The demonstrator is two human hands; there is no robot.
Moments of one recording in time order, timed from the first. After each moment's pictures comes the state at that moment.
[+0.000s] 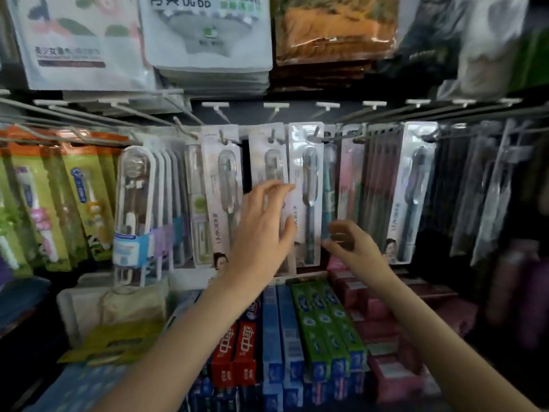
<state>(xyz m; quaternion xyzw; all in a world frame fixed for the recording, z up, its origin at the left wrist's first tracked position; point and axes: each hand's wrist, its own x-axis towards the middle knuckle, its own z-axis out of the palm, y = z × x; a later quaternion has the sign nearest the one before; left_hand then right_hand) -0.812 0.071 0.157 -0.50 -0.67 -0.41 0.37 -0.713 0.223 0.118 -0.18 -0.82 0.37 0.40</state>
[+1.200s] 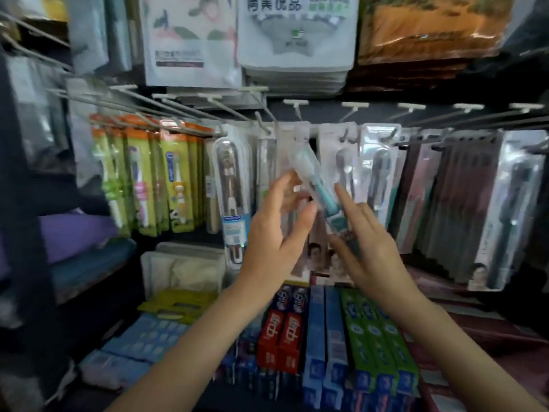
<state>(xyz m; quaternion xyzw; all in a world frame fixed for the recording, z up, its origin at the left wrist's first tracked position) -0.802 0.001 0.158 -0.49 -0.57 -0.61 0.24 -0.729 0.135 0.147 0.13 -0.86 0.12 0.48</state>
